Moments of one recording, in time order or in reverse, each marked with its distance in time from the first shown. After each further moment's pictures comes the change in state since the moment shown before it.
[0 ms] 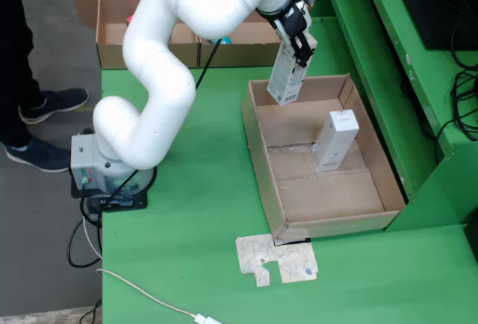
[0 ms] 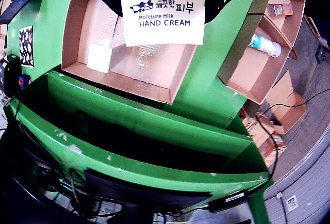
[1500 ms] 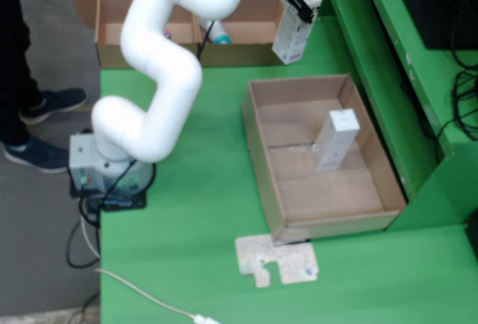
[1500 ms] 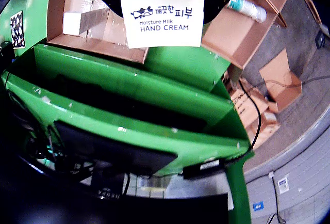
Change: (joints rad) arm 0.264 -0.109 -0.005 0.278 -0.189 0.186
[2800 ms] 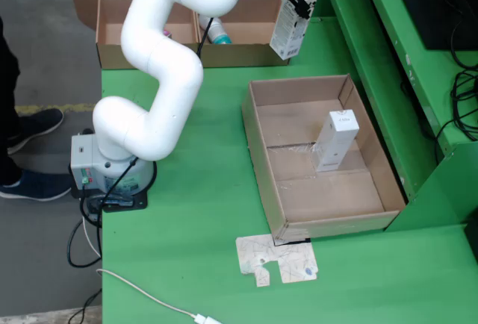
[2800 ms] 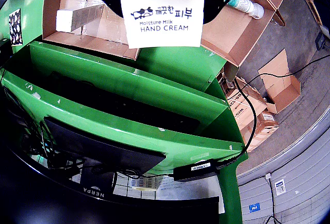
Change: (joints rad) arm 0.055 -0.037 0.000 0.040 -0.032 0.026
